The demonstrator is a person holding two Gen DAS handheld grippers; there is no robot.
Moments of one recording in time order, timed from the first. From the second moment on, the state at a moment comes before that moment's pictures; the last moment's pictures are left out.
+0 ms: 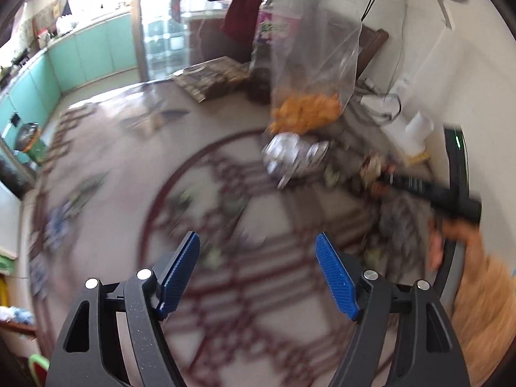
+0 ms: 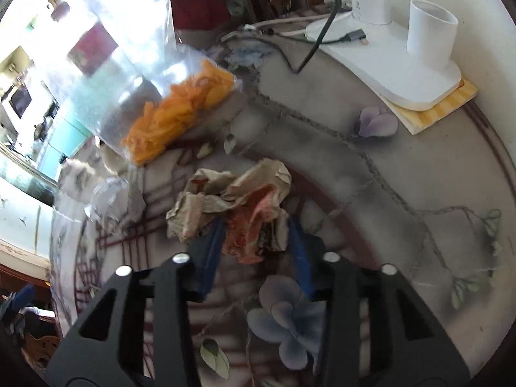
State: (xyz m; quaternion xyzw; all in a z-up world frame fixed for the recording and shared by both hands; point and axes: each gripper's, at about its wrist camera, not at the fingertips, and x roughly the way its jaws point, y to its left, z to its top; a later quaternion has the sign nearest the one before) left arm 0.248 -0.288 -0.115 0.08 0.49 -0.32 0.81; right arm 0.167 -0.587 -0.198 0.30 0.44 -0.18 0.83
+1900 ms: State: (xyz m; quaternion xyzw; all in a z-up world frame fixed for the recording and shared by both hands) left arm 0.103 -0.088 -0.103 0.00 0.46 -0.20 0.86; right arm 0.067 -0.368 -0.086 0.20 0.42 -0.05 0.88
